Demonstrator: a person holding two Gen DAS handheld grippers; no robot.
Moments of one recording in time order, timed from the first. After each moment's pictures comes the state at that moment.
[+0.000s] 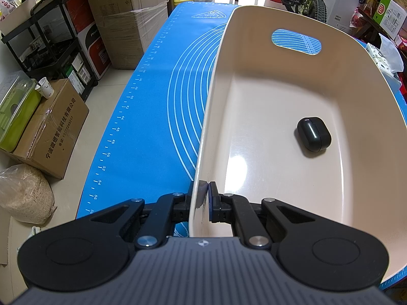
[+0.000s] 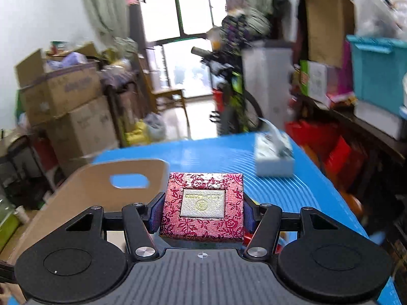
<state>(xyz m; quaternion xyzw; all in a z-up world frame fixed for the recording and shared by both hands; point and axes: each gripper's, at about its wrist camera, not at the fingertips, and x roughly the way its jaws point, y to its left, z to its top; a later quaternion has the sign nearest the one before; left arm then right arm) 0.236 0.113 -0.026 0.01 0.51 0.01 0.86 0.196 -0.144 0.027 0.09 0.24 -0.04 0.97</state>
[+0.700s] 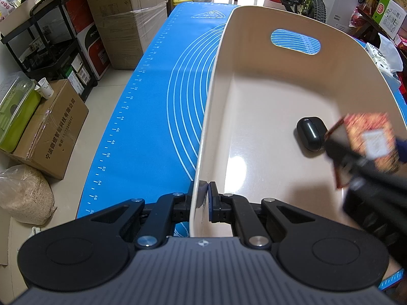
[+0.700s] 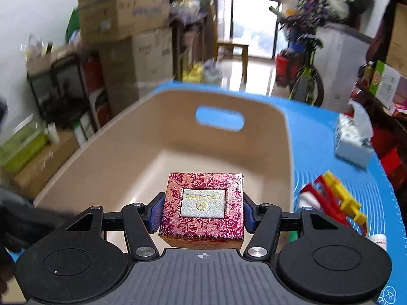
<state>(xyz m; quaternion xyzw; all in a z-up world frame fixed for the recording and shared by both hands) 0.236 0.112 -0.026 0.02 0.51 0.01 0.86 0.228 -0.023 -0.006 -0.03 0.36 0.08 0.93</state>
